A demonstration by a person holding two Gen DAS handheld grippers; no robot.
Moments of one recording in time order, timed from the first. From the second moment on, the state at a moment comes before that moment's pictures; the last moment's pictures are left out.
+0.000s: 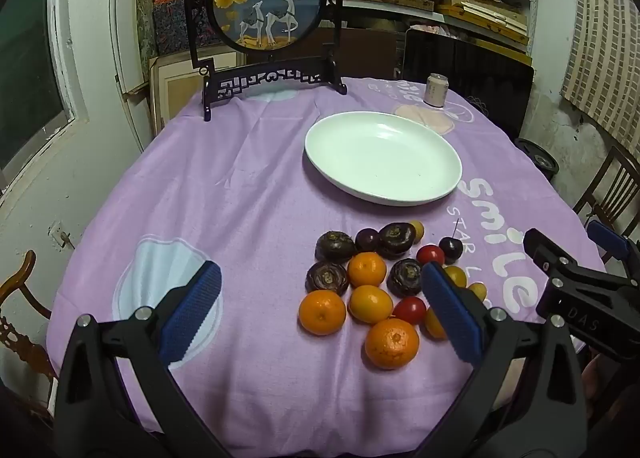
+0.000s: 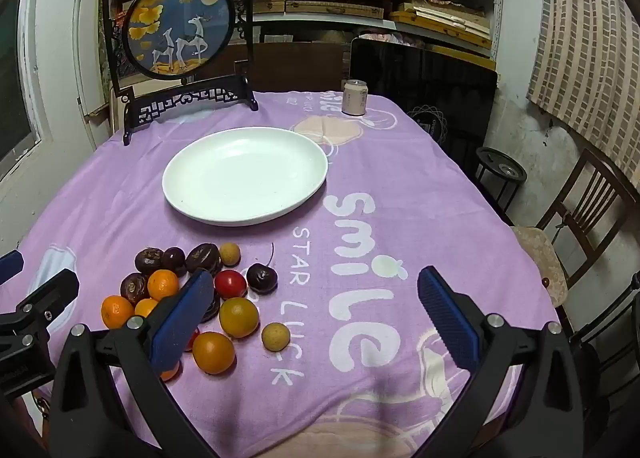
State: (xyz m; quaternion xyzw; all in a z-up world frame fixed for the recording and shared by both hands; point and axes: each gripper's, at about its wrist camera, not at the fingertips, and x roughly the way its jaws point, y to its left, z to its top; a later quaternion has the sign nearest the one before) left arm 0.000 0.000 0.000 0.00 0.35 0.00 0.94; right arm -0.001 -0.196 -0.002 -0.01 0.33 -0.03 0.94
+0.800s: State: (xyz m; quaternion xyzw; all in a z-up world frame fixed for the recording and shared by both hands) left arm 0.001 -0.001 -0.008 0.00 0.35 0.00 0.94; right arm 0.001 -0.192 -0.003 -0.01 0.33 -0.03 0.94
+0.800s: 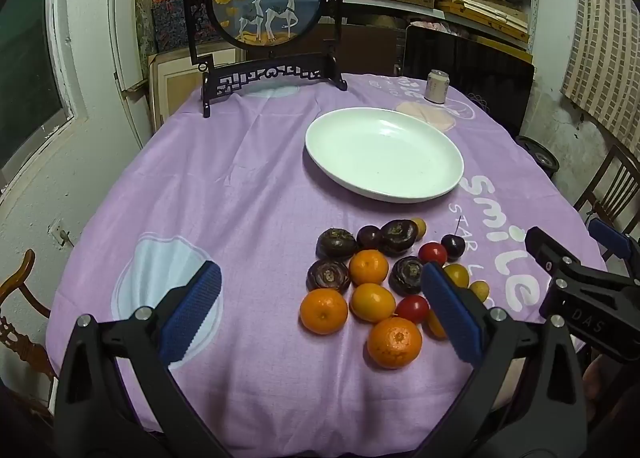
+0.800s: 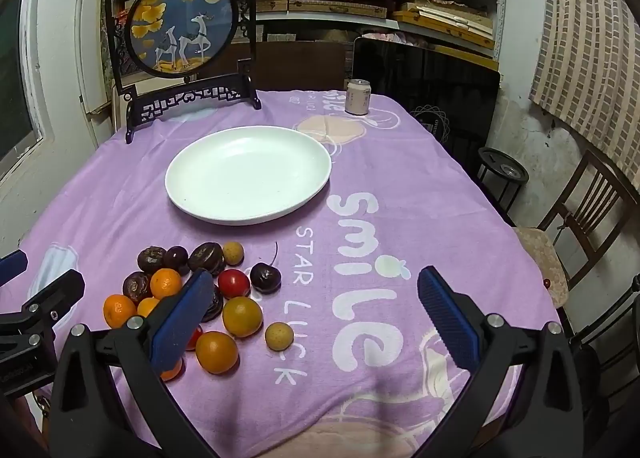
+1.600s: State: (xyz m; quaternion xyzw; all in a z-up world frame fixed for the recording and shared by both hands) left arm 0.002 -0.006 -0.013 0.00 0.36 0.00 0.93; right arm 0.000 -0.191 -0.005 -0.01 0.34 -0.03 0.94
